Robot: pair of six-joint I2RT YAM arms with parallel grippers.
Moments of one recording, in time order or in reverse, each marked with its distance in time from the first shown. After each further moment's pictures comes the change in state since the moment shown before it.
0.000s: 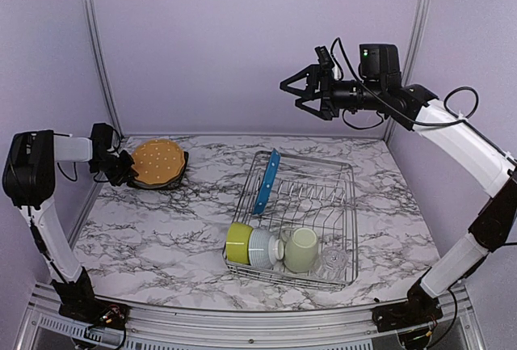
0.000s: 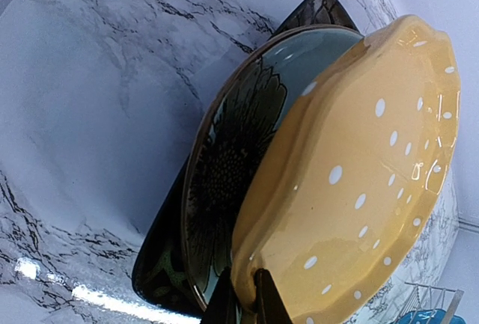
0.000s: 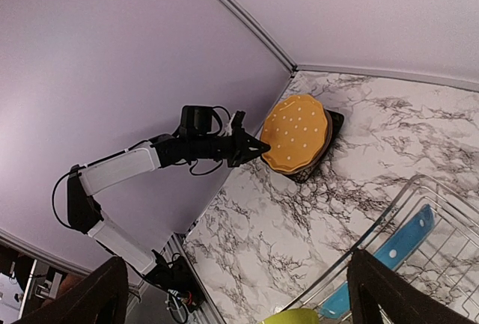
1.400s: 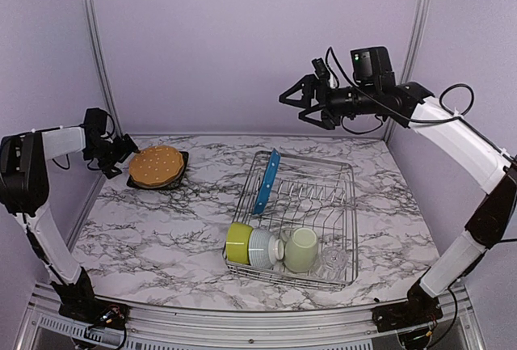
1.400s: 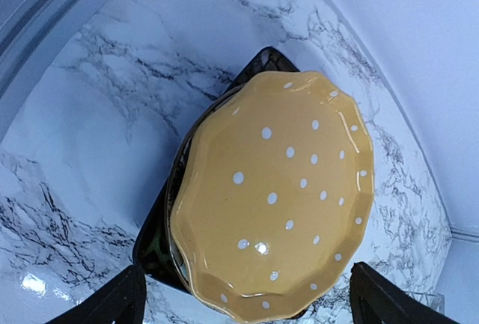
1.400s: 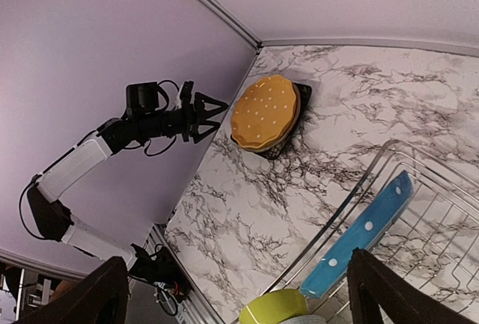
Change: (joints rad) left arm 0.004 -0.068 0.079 -0.102 -0.050 0.017; right arm 0.010 0.022 0.024 -0.134 0.058 -0.016
